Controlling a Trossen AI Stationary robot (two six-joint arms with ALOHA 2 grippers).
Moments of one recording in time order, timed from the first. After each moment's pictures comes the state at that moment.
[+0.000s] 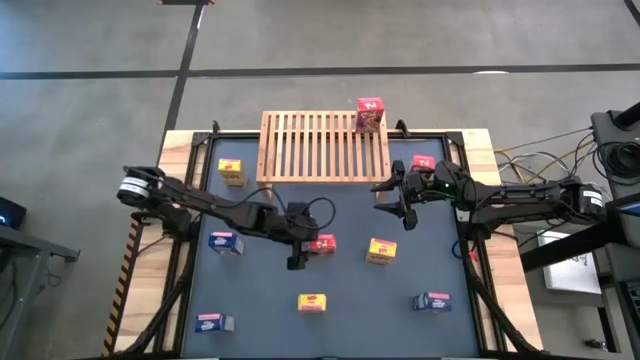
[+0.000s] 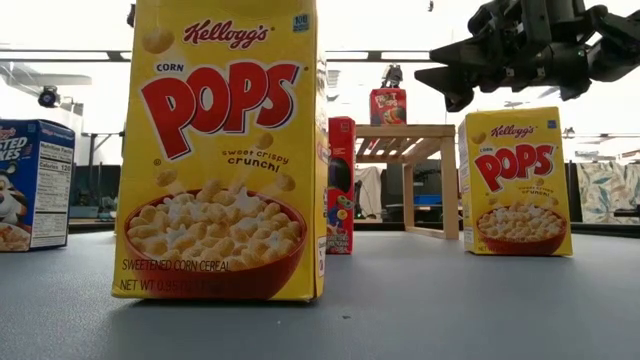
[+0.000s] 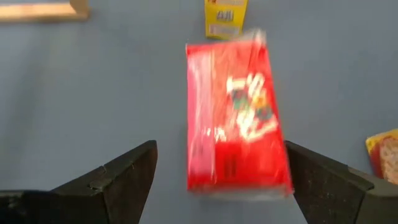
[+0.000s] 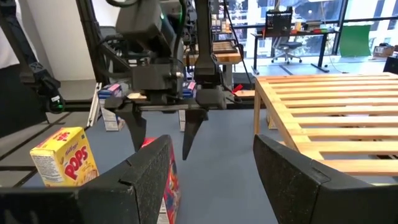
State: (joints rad) left arm -0.17 1.63 0.99 -0.21 -0.12 -0.10; right arm -0.31 0.97 0.32 0.63 -0.44 0.03
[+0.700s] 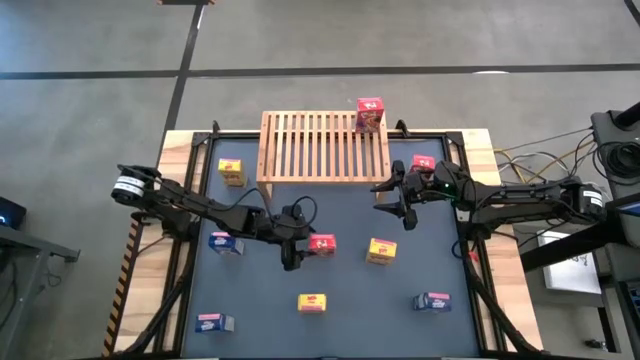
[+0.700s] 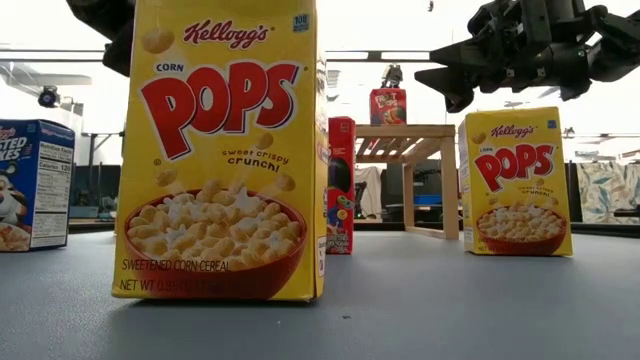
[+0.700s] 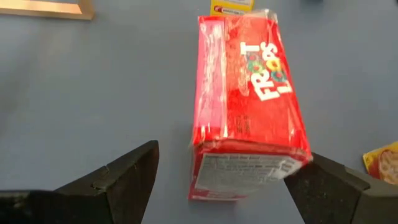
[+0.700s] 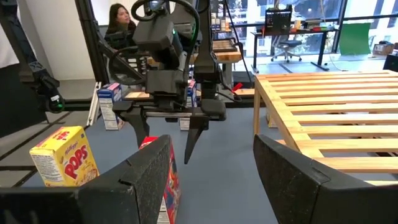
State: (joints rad) left arm -0.17 1.58 0.77 0.14 -0.11 -0.18; right arm -0.31 0.97 0.32 0.63 -0.44 0.03
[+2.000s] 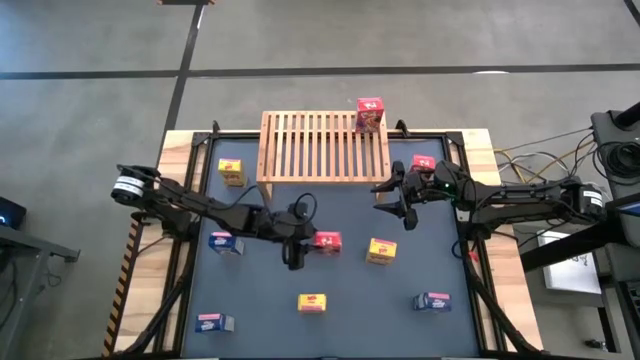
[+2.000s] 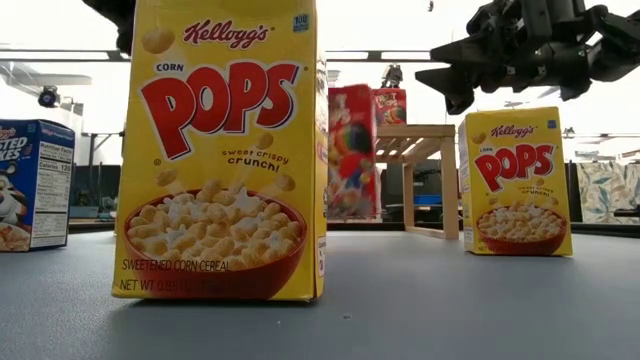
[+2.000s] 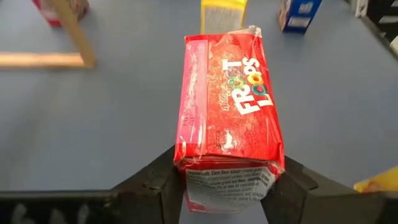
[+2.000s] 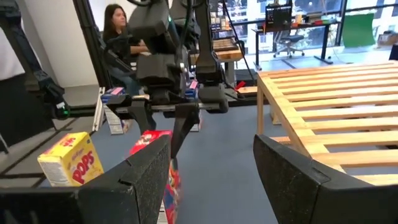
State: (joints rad) left arm -0.16 1.58 0.83 0.18 -0.11 -0.10; right arm -0.31 0.97 0.32 0.63 -0.45 0.09
